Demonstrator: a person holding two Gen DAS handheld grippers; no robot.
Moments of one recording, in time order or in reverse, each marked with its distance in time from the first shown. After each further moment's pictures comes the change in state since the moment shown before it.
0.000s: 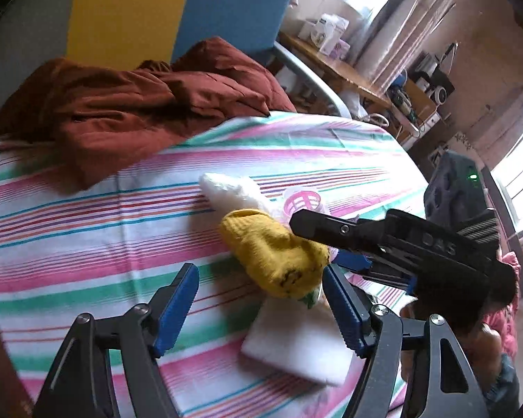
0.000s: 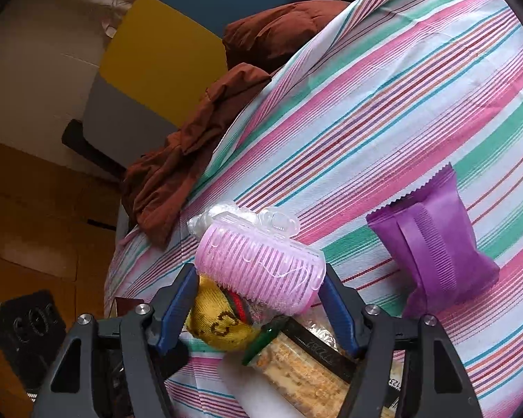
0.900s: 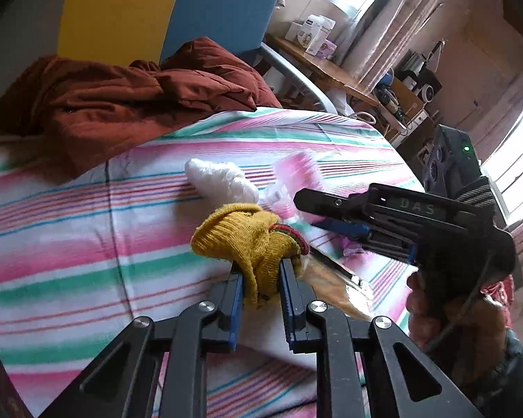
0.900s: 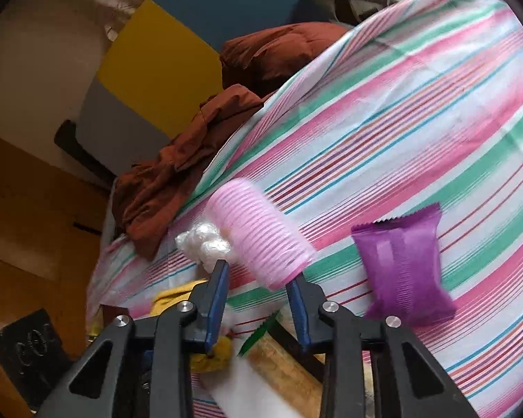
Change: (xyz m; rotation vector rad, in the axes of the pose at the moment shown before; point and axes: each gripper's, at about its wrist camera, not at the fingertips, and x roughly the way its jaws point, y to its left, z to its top) left arm -0.009 0.000 -0.020 0.018 -0.022 -0.043; right arm -0.013 0.004 0.006 -0.059 -0.065 -0.084
